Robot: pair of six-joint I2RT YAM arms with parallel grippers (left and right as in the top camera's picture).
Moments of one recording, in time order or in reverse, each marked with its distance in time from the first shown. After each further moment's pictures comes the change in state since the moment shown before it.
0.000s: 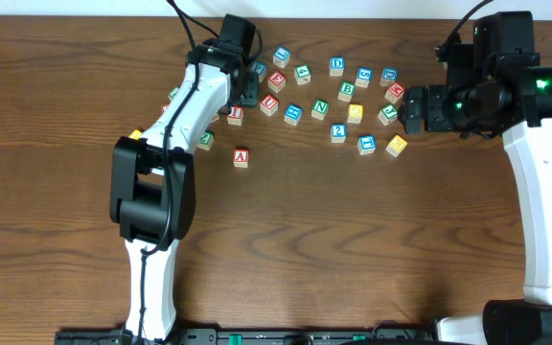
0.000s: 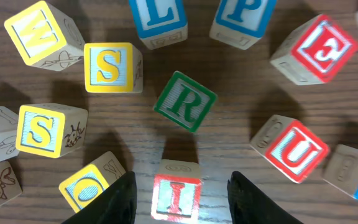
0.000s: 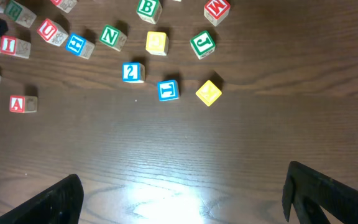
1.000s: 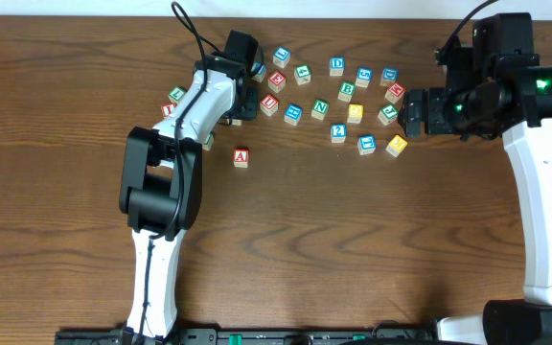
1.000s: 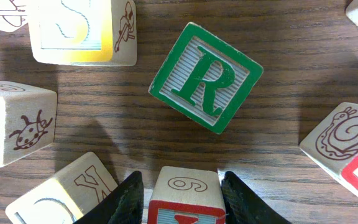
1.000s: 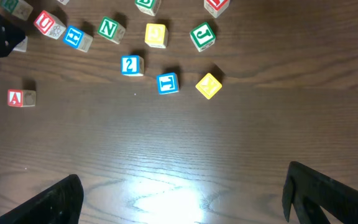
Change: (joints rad) left arm 0.000 0.086 -0.019 0.005 -0.027 -0.004; right arm 0.000 0.000 0.000 -0.023 0.000 0.000
